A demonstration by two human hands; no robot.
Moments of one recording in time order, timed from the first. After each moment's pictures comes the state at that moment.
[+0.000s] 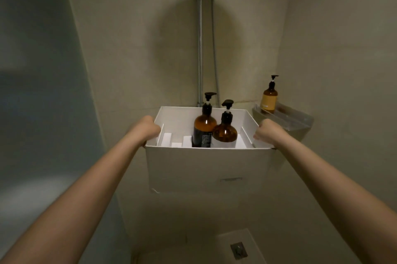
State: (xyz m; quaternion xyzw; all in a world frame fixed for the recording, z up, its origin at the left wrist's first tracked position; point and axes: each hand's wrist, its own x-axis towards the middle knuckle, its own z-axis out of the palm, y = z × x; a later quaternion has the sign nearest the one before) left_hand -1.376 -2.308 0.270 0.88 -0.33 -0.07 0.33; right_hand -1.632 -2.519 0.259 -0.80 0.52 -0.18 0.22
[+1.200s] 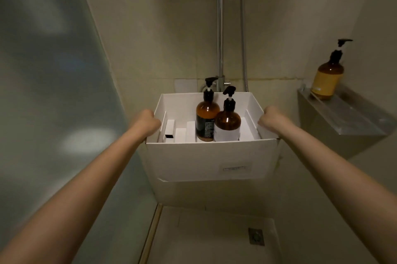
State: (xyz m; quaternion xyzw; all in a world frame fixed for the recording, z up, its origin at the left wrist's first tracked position) left_hand -1.401 -2.413 0.209 0.94 -0.14 -0.03 0.29; right_hand -1.558 -2.701 0.193 -0.87 0.39 -0.11 0.27
